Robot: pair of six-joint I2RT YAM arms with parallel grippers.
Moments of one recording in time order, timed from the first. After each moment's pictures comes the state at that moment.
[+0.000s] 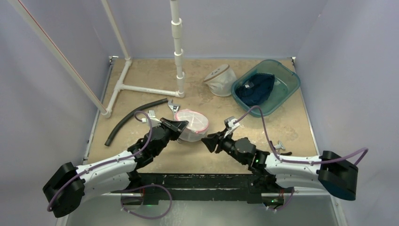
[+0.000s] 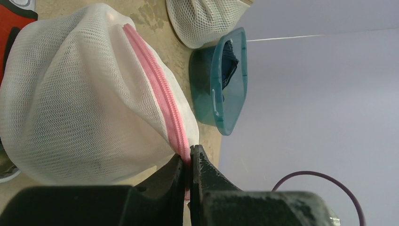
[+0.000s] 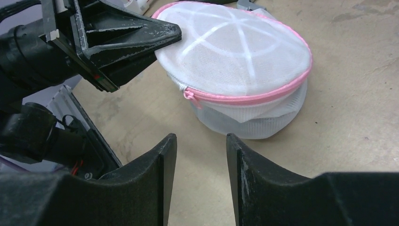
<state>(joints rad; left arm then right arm) -0.84 0.92 0.29 0.37 -0.40 -1.44 1.12 1.00 0.24 0.63 0.29 0.54</state>
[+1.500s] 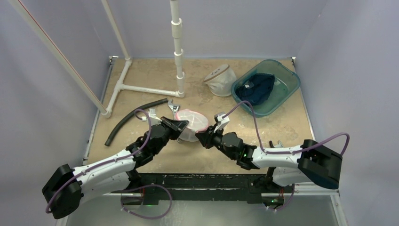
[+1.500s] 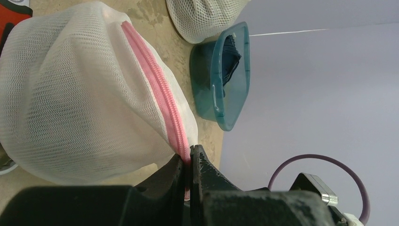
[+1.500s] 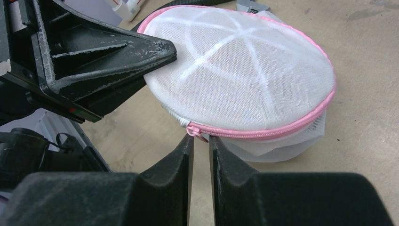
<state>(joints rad) -0.84 0.91 0.34 0.27 -0.38 -1.43 1.12 1.27 0.40 0.67 0.32 0.59</state>
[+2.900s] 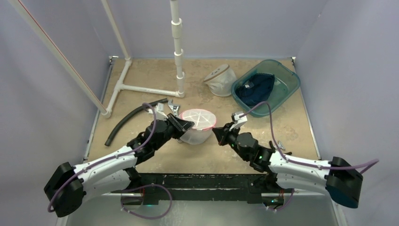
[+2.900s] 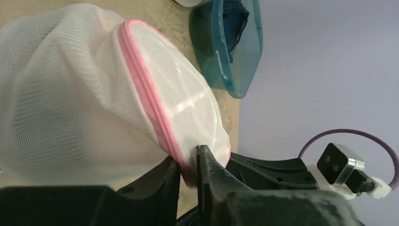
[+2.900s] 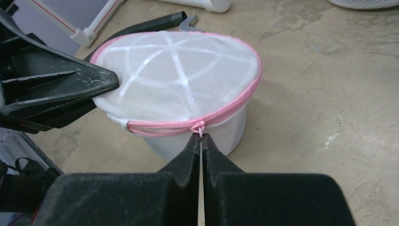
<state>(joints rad) -0.82 0.91 0.39 0.21 -0.22 -1.29 1.03 0.98 0.32 0.43 0.41 0.54</state>
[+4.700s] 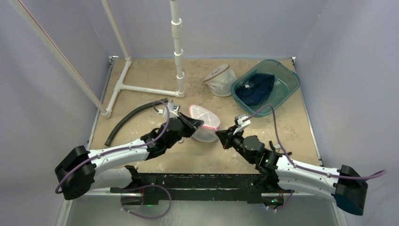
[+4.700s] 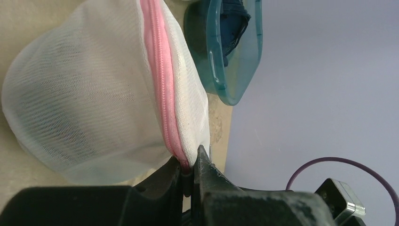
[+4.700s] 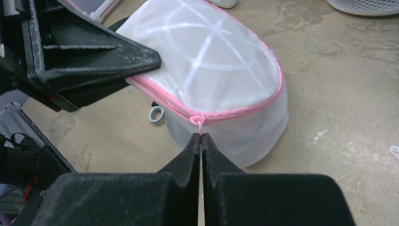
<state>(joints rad) -0.97 1.18 0.56 0.24 -0.38 -1.43 1.03 0.78 0.25 0.34 0.36 0.47</state>
